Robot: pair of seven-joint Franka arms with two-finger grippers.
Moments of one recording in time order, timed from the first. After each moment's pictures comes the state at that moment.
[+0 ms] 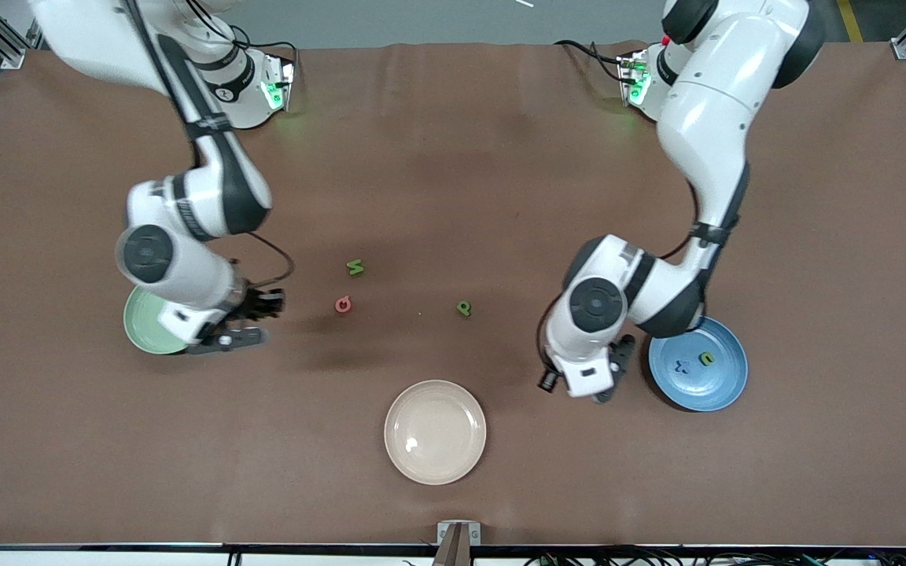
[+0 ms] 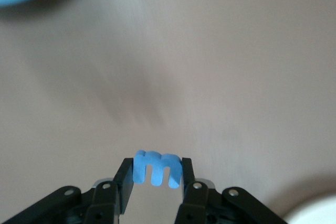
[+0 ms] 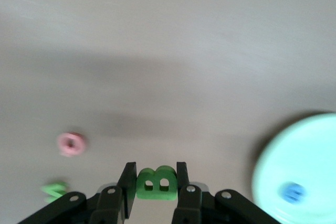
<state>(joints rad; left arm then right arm) -0.30 0.83 -0.20 -1.29 0.23 2.13 -1.61 0.17 0.33 0.02 -1.91 0.03 2.17 0.00</state>
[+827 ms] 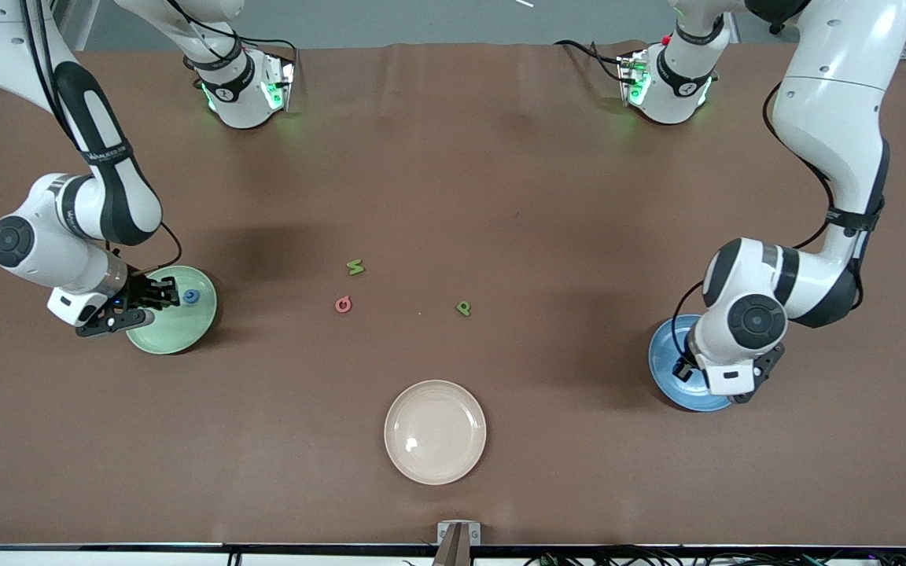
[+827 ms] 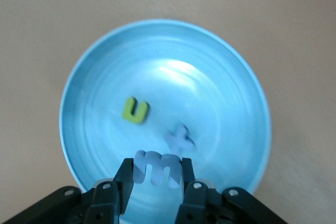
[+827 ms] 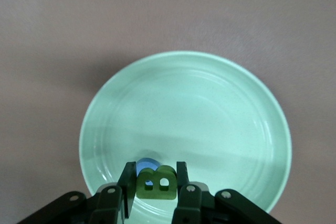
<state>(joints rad) 0.03 0.66 -0.20 -1.64 0.34 2.18 -1.22 -0.16 0.35 0.02 -2.16 0.03 2.44 -0.41</state>
